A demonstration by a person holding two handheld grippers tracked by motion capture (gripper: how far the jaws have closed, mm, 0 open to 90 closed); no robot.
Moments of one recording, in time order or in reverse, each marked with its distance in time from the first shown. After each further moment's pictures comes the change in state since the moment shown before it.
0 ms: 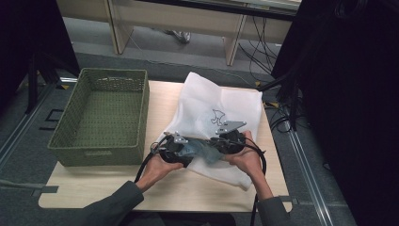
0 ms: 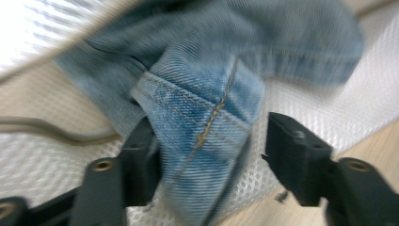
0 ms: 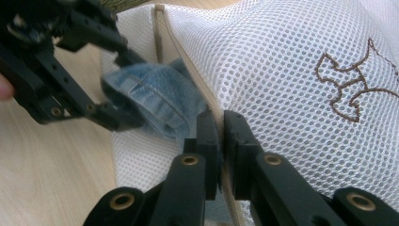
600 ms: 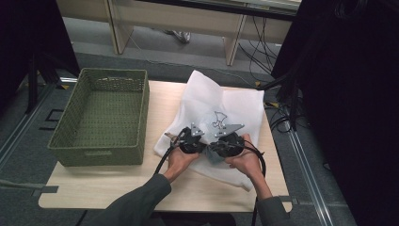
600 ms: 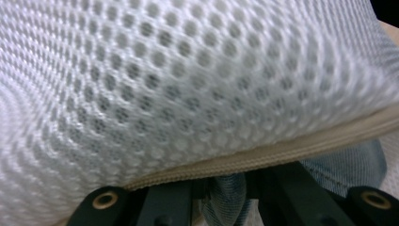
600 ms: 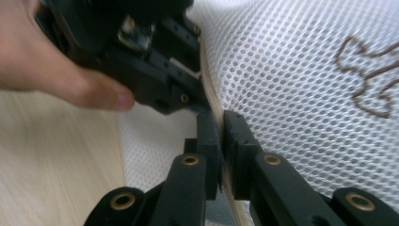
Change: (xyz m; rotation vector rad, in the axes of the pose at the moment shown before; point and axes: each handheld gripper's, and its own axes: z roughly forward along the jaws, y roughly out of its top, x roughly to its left) left arm -0.012 0.039 0.044 -0.184 0.022 -0.061; right arm 0.000 -0.013 0.012 0.056 0.038 0.007
